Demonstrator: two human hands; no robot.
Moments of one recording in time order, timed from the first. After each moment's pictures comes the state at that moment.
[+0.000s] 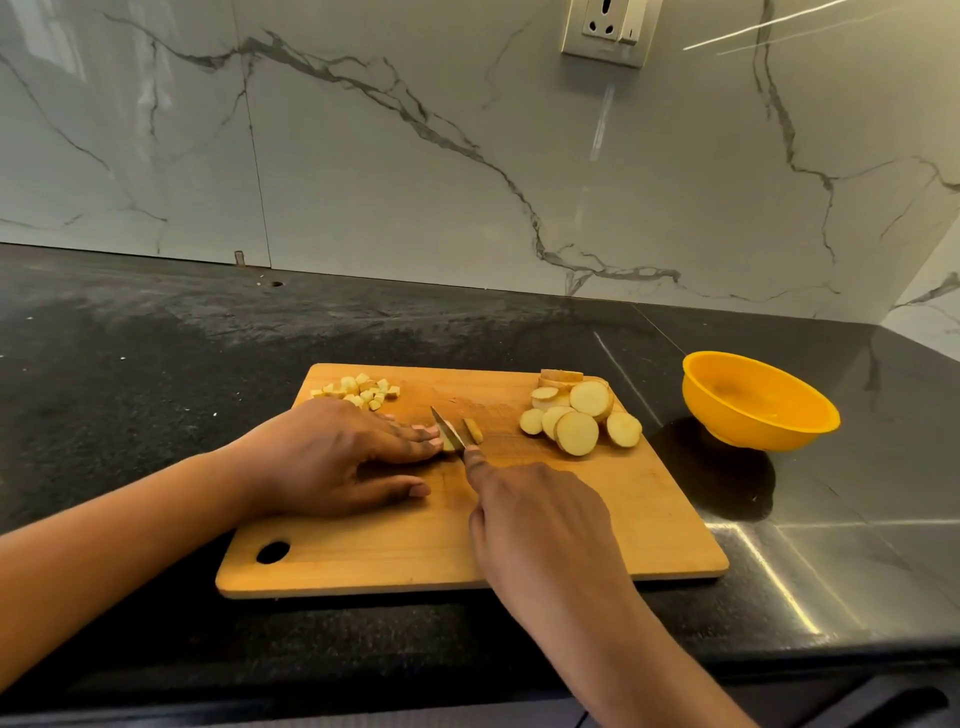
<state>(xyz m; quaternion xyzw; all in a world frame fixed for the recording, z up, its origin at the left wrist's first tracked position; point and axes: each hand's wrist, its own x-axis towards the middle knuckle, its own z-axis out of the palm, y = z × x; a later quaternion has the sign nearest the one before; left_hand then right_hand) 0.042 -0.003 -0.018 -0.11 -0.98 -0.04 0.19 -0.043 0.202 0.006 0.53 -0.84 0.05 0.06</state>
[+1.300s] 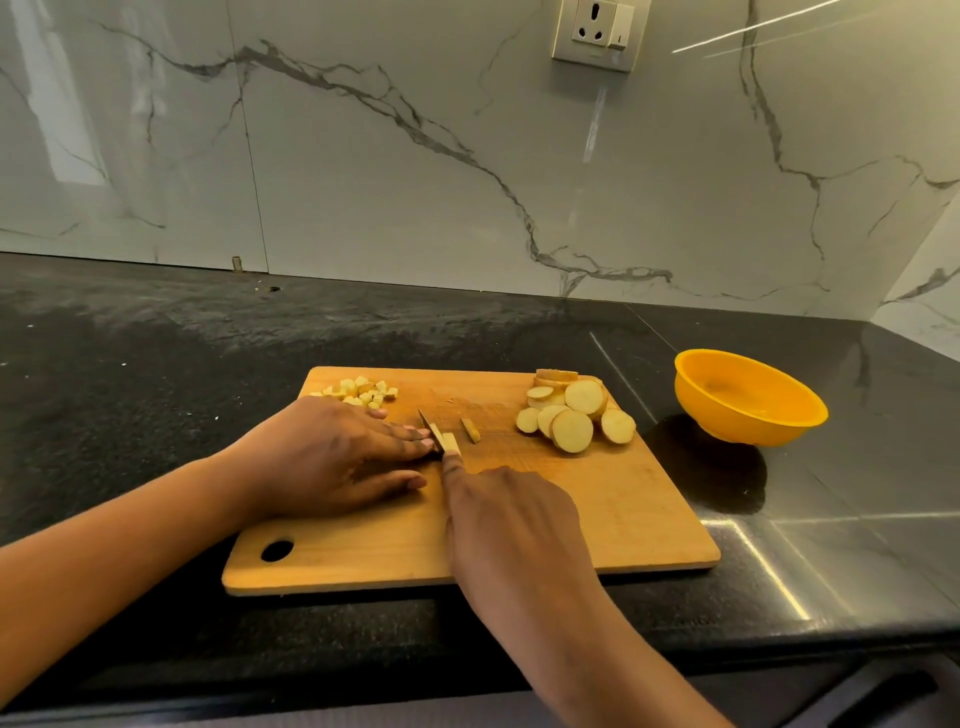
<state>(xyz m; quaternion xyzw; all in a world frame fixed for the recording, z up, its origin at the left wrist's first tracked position) 0.046 0.002 -0.013 -0.11 -0.97 0.01 0.21 -0.028 0.196 0.003 0.54 -0.84 0.04 0.05</state>
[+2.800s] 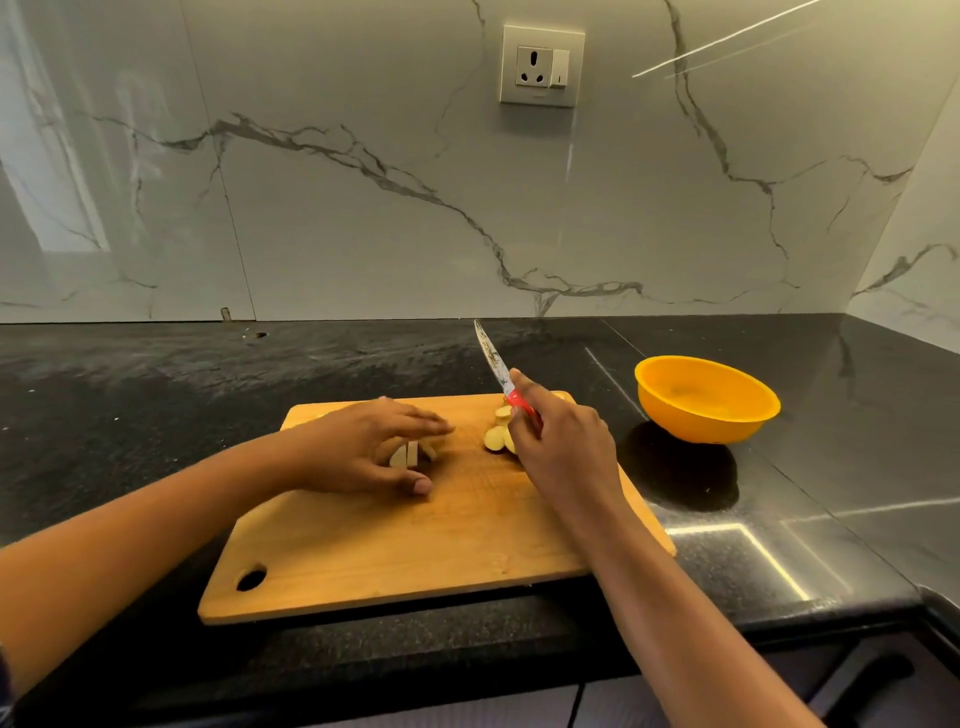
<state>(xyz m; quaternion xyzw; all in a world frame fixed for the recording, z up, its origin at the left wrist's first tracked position) -0.007 0.003 0.009 -0.01 -0.99 -0.14 0.00 -0.135 0.196 -0.009 0.42 -0.82 0.36 0.17</state>
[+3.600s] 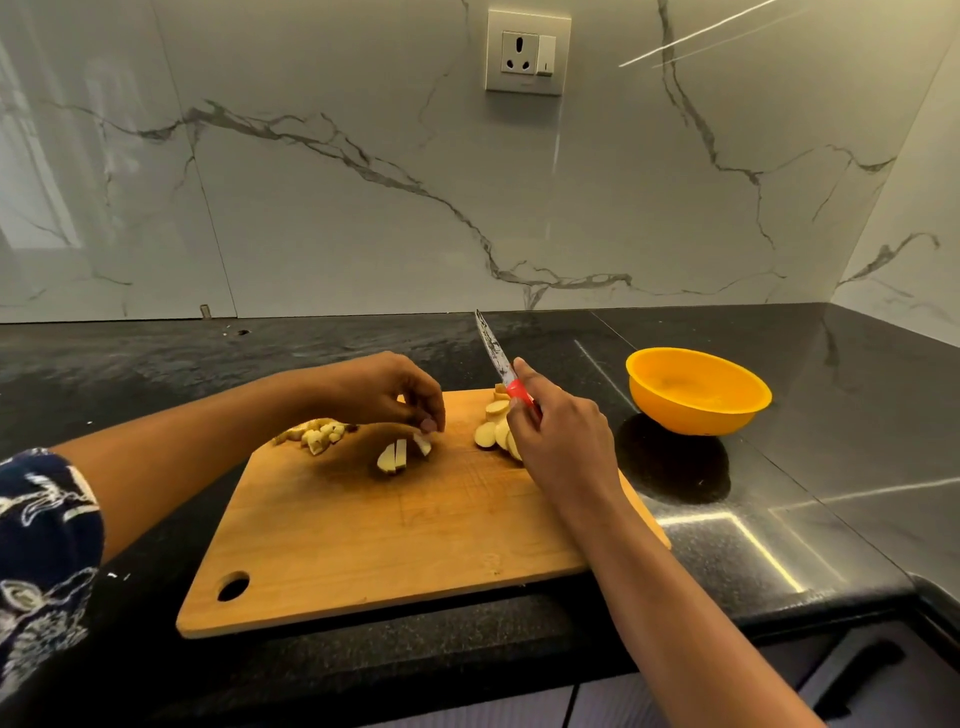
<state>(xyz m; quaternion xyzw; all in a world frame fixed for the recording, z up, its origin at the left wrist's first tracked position) -0.061 -0.010 0.036 -0.02 -0.98 -0.20 -0.04 -0.142 0.196 -0.010 0.40 -0.82 0.38 0.17</state>
